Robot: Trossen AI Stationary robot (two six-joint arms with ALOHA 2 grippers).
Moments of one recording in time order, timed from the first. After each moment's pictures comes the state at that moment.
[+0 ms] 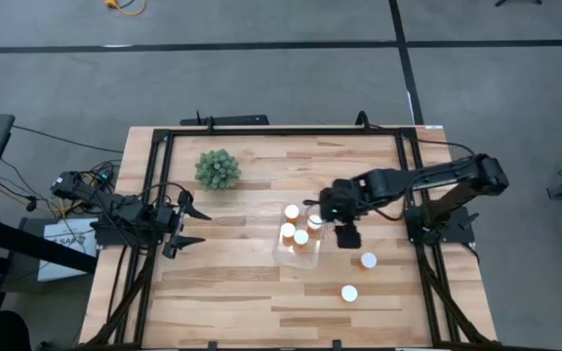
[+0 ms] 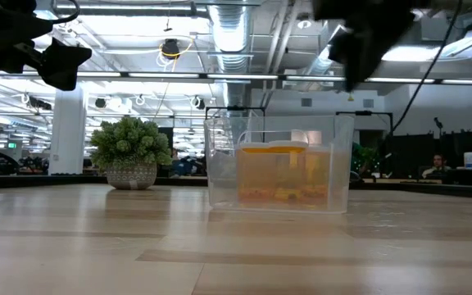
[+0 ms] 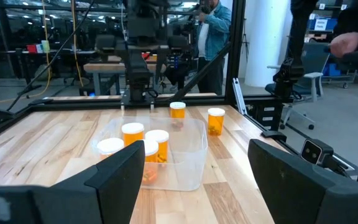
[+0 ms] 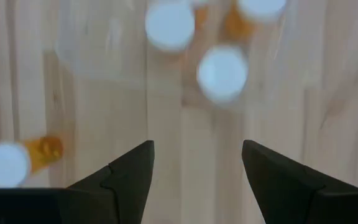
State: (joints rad) left arm -0.42 0.03 0.01 0.07 -0.24 -0.02; right arm 0.14 1.48 1.27 -1.07 -0.01 0.08
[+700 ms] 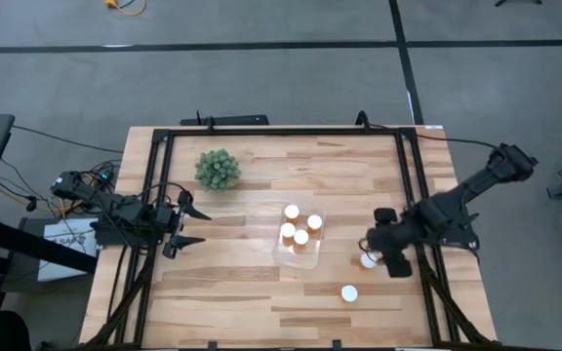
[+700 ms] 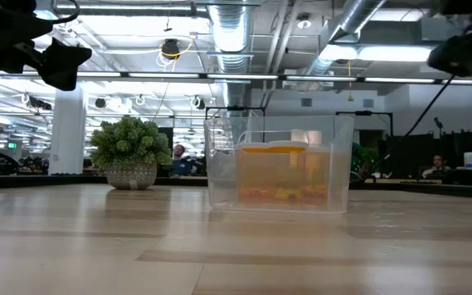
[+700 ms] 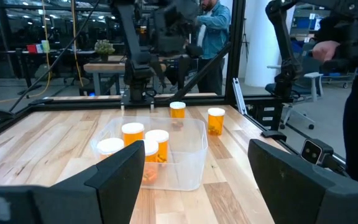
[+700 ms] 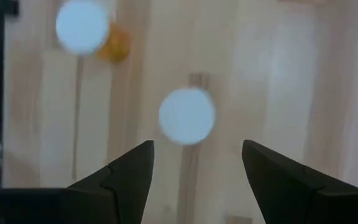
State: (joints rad) left arm -0.42 0.03 0.01 0.07 -0.24 -0.02; right arm 0.56 1.10 0.85 -1.02 0.00 0.42
